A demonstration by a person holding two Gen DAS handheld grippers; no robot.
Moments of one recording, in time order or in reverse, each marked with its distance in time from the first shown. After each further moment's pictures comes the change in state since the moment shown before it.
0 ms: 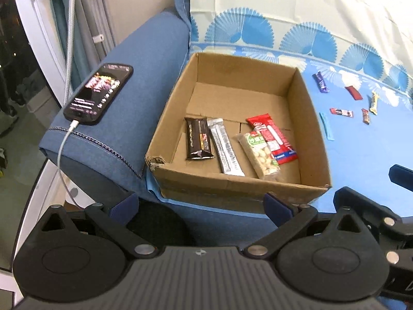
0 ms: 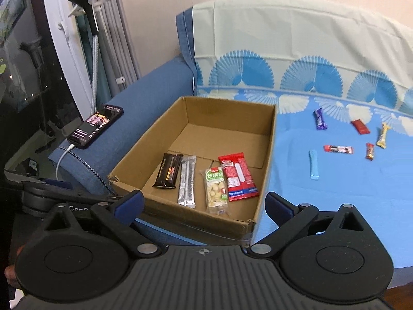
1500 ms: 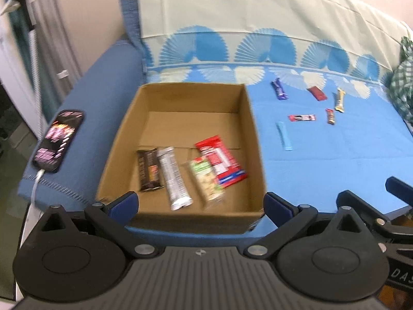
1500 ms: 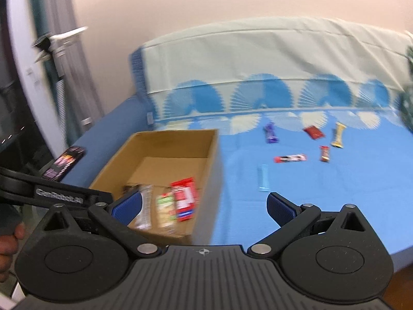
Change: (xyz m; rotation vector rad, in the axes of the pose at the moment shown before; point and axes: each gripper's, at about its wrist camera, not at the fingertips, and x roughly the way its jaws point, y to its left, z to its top) left arm -0.024 -0.096 0.045 0.135 -0.035 -0.079; right arm -0.043 -0.084 -0.012 0.166 -0.135 -0.131
